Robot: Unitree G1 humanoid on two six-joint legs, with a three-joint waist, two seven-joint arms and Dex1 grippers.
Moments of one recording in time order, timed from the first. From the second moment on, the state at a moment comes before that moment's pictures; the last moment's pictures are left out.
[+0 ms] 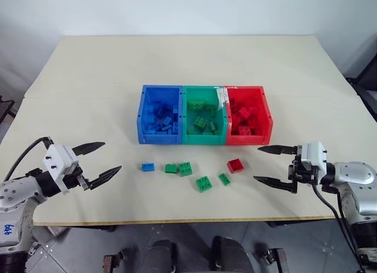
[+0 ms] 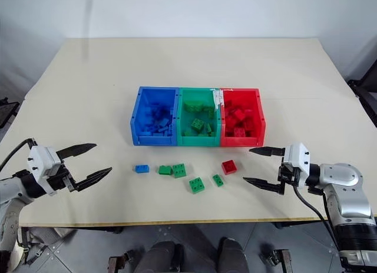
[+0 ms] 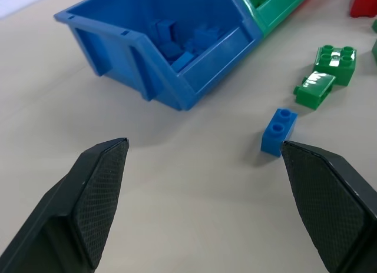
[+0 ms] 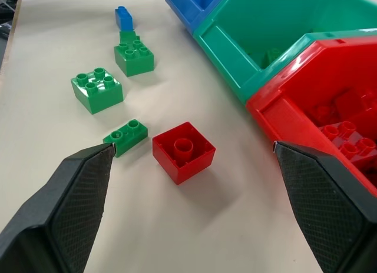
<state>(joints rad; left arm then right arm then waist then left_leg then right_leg) 0.04 0.75 0.38 -0.10 -0.43 0.03 -0.95 -0.22 -0.76 -0.12 0.15 0.48 -0.11 1.34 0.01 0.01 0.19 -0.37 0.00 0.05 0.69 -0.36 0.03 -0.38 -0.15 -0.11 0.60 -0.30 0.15</state>
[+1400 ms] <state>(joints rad) 0.18 0.71 0.27 -0.39 -0.49 0.09 -0.97 -0.62 -0.65 0.19 0.55 0.19 -0.19 1.51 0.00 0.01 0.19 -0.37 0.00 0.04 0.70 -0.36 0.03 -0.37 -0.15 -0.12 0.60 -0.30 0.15</state>
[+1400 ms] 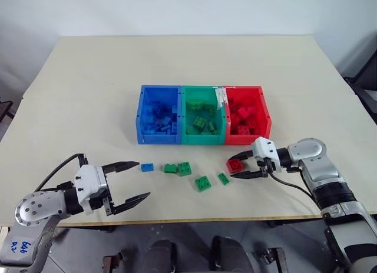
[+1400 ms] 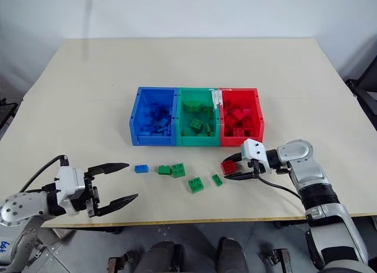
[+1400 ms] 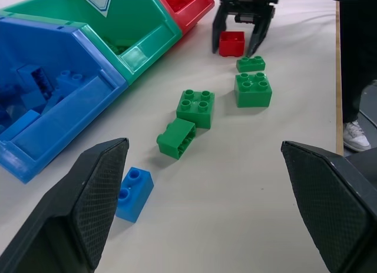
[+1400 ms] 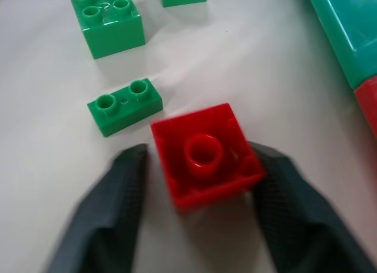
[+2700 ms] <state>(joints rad) -0.10 0.63 0.10 -0.27 -0.49 0.15 -0.96 -0.33 -0.89 -0.24 0.47 0.37 -0.12 1.31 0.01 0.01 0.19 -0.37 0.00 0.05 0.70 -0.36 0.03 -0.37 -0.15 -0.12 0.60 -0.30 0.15</state>
